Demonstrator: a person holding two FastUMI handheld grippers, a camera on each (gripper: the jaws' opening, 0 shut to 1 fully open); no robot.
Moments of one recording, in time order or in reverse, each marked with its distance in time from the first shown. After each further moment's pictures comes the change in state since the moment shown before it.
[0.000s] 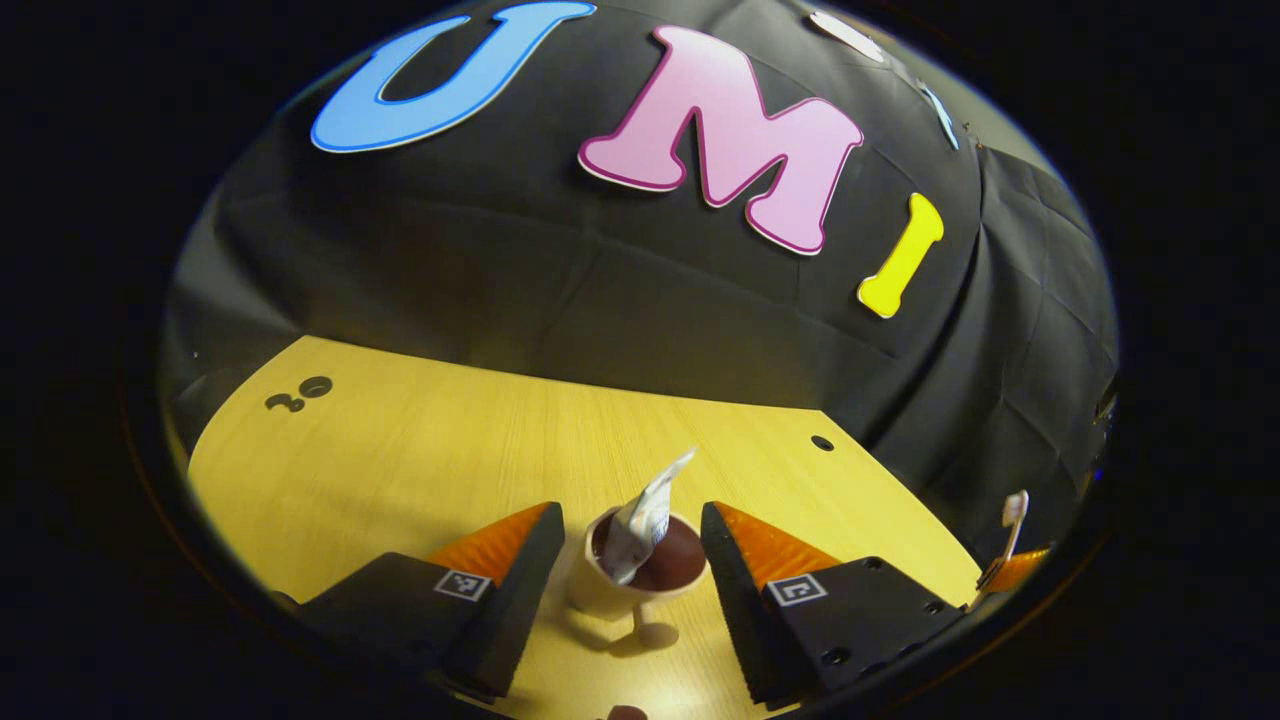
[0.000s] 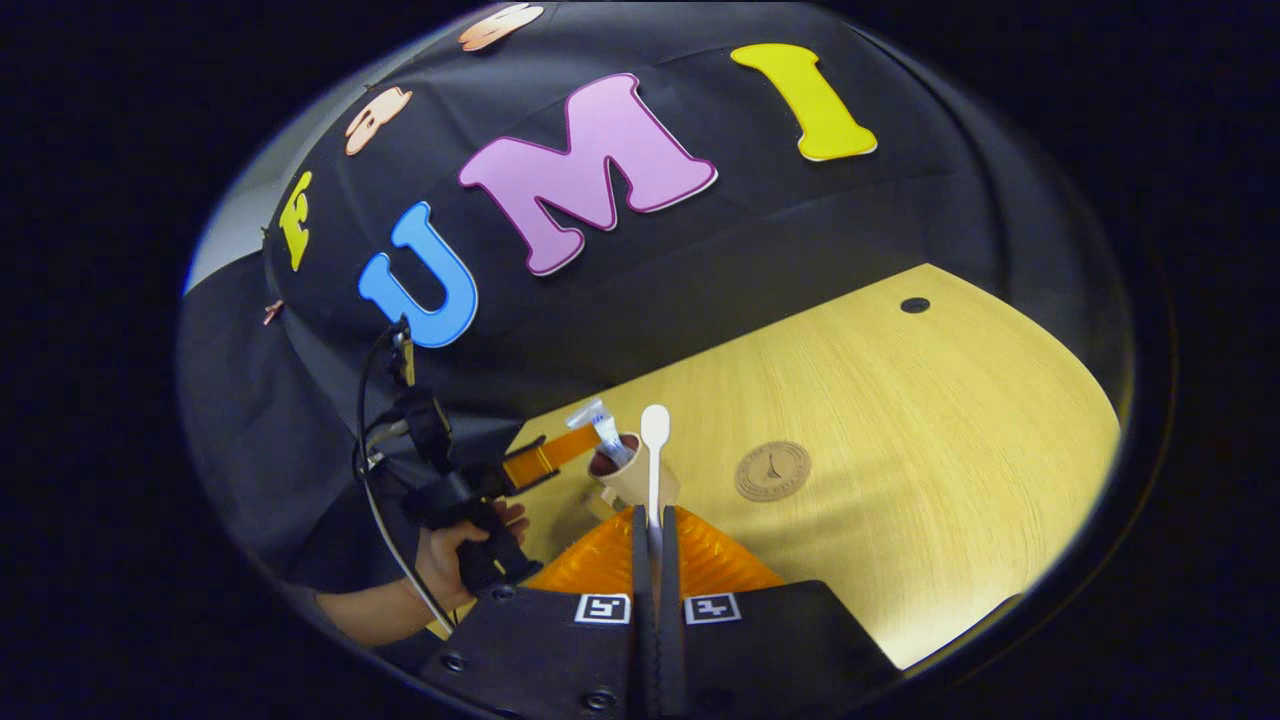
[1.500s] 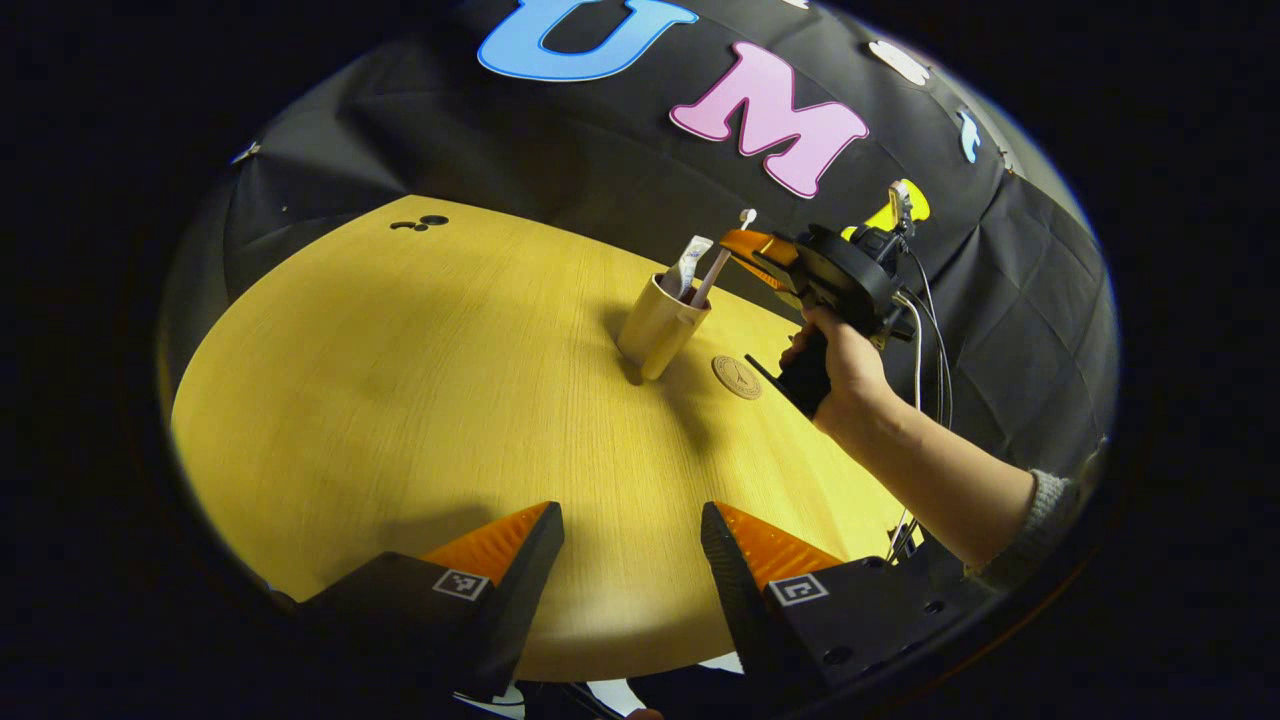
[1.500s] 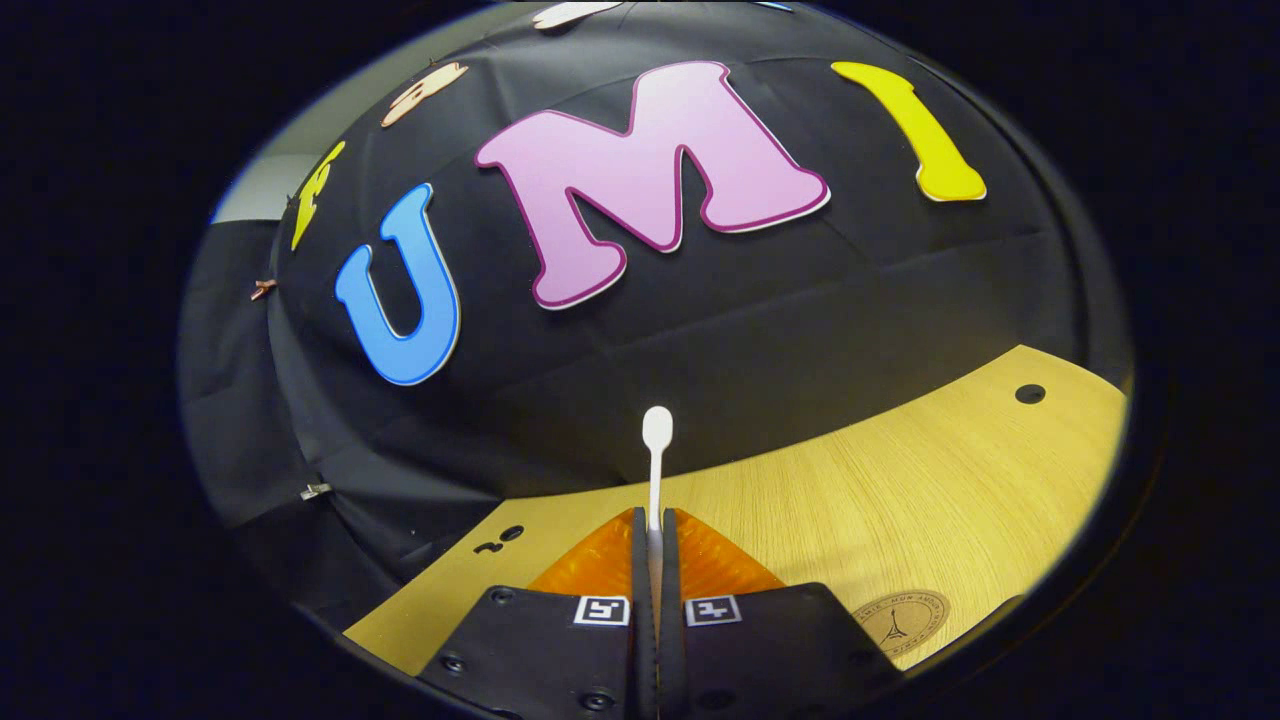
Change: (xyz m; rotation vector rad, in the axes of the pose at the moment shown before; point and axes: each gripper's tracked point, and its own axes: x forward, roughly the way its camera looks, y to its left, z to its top) left arm -0.218 0.015 -0.155 -0.183 0.253 0.013; right arm 0.208 0.032 0.030 -0.160 -0.216 0.019
